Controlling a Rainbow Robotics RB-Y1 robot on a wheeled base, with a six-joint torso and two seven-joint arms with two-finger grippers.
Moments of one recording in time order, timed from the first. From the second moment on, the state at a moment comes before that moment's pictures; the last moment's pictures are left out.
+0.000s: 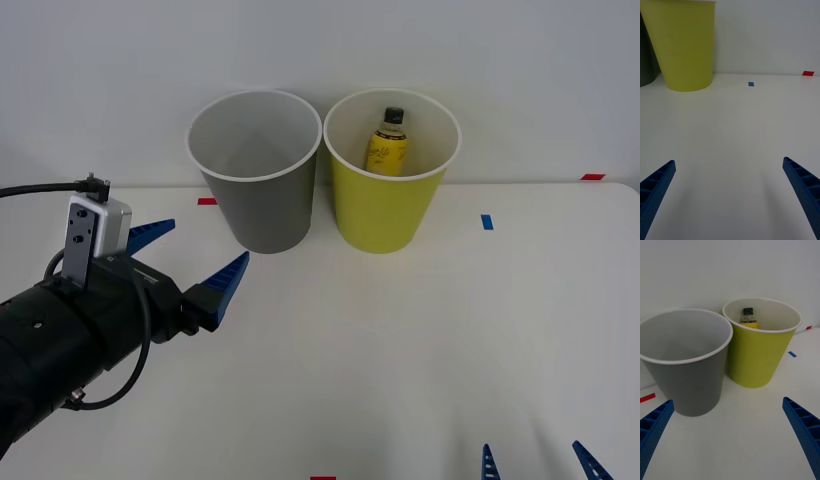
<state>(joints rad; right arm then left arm) 1.03 -0.27 0.29 -1.95 -0.13 -0.58 1.65 0.31 0.61 -0.06 -2.62 0.61 0.76 -1.51</state>
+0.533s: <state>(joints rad) 1.03 -0.27 0.29 -1.95 -0.13 -0.58 1.65 0.39 0.53 -0.06 -2.62 0.61 0.72 -1.54</state>
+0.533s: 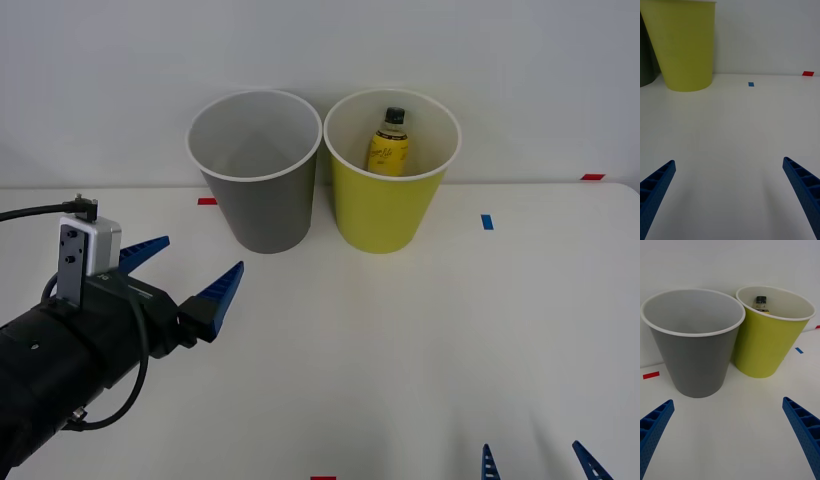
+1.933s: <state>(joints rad) 1.03 -0.27 0.29 -1.95 -0.13 -0.58 1.65 0.74 0.58 -0.21 -2.23 0.28 -0.16 -1.56</state>
